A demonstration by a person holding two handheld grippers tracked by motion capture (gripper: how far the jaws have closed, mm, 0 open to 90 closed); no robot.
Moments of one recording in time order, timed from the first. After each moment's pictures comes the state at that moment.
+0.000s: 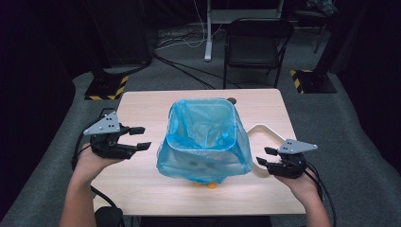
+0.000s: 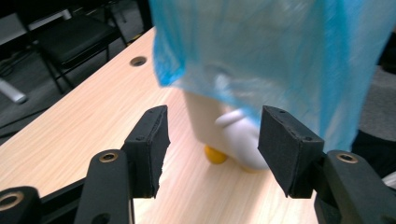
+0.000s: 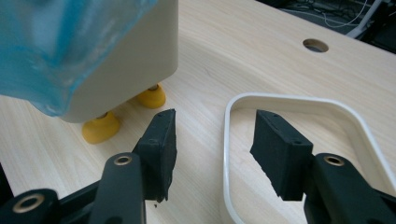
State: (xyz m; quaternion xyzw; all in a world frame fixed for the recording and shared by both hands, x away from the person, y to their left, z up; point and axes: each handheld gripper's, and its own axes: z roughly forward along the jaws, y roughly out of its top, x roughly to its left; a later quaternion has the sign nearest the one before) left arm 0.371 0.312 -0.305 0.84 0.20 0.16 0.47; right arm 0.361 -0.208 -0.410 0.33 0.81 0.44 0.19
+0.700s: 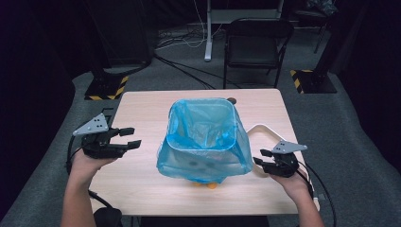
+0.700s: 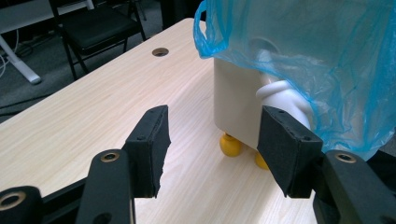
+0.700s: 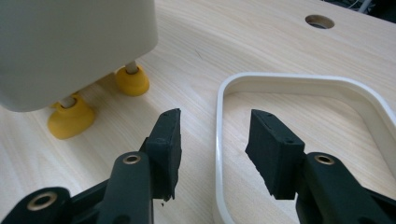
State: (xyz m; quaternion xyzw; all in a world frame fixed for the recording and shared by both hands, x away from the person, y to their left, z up) left arm 0.377 0.344 -0.324 0.82 0.26 0.15 0.49; right arm 0.381 -0.204 -0.447 0.35 0.81 0.43 0.19
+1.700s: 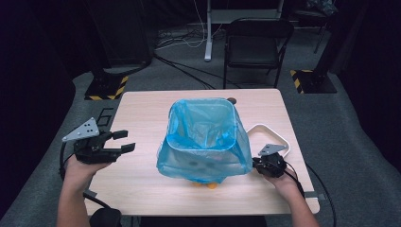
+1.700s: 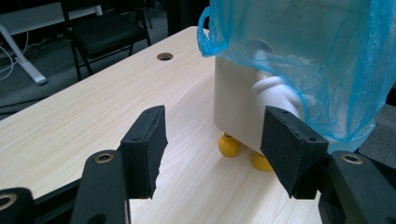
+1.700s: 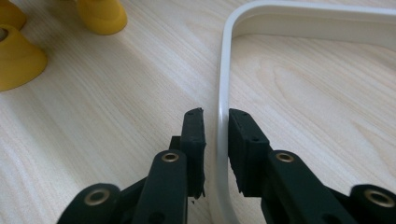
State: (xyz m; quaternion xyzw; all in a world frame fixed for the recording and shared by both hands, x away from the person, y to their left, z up) left arm 0.361 0.356 -0.325 0.80 0.27 0.16 0.51; right arm 0.405 -0.187 -0.493 0.35 0.85 0.34 0.16
